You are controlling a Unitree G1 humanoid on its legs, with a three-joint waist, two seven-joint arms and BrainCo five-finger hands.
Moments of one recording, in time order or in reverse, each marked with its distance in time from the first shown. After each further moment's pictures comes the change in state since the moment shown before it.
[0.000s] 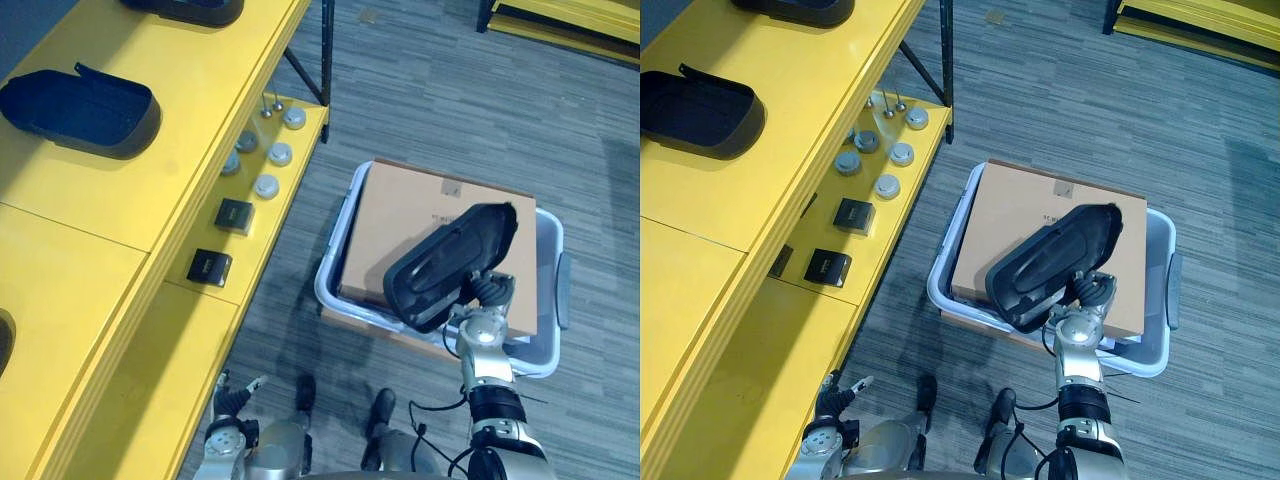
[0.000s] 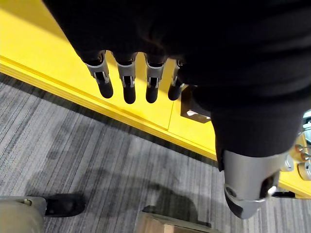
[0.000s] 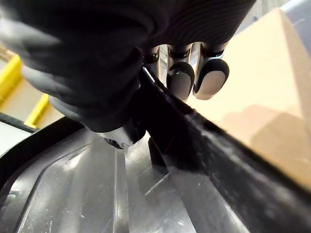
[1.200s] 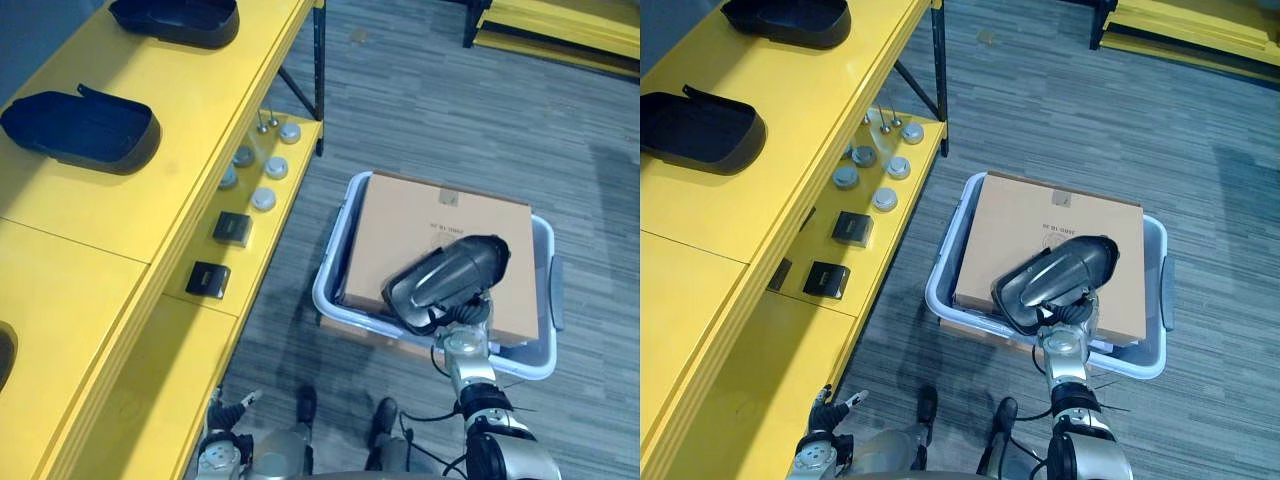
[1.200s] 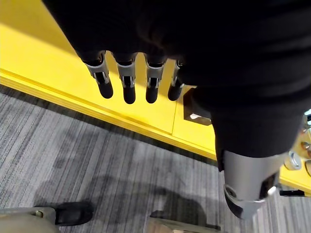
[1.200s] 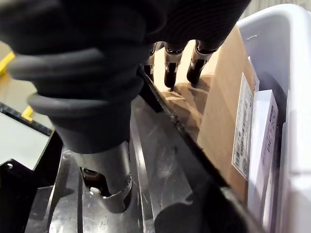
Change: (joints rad) left arm -0.004 0.001 0.003 0.079 0.008 0.005 0.002; right arm -0.135 -0.035 -0.018 0.490 -0.003 0.028 -0.003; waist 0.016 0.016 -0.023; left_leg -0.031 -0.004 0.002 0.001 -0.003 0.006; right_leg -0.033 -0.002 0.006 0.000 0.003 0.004
